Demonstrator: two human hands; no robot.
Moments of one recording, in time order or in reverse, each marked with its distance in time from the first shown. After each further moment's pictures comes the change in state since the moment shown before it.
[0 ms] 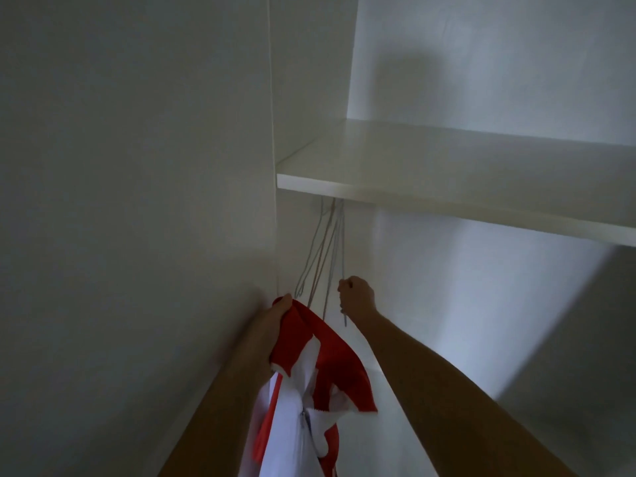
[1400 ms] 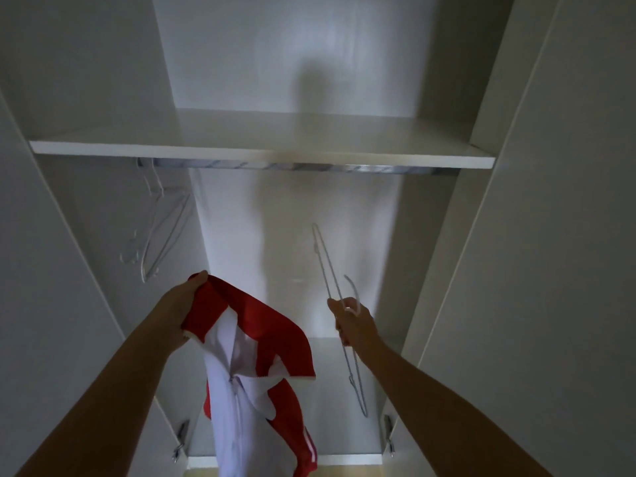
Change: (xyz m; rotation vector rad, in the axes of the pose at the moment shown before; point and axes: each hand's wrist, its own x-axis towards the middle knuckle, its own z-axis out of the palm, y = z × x) left_hand -0.149 -0.130 0.164 0.233 -0.022 0.185; right_hand -0.237 0.200 -0.327 0.275 0.161 0.096
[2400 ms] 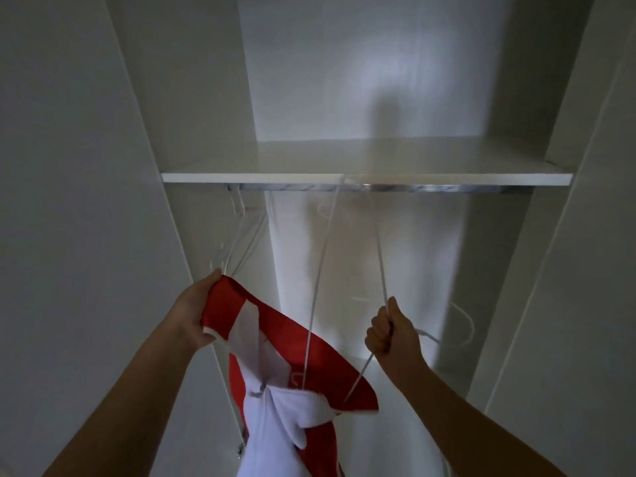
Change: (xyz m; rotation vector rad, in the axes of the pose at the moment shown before) left_hand -0.053 0.032 -0.068 -0.248 0.019 -0.043; right_hand -0.049 -0.044 0.028 0.936 -0.399 -0.027
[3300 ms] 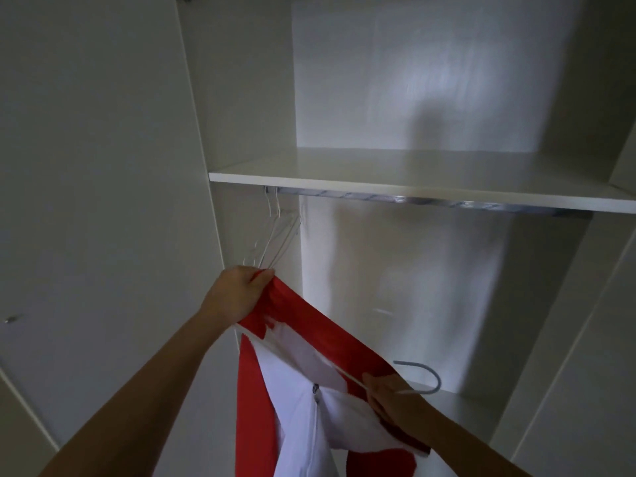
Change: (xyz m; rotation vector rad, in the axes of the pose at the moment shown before) left_hand -0.005 0.010 0.003 1.148 0.189 0.710; right_hand -0.022 0.040 -0.025 -1.203 -0.265 0.309
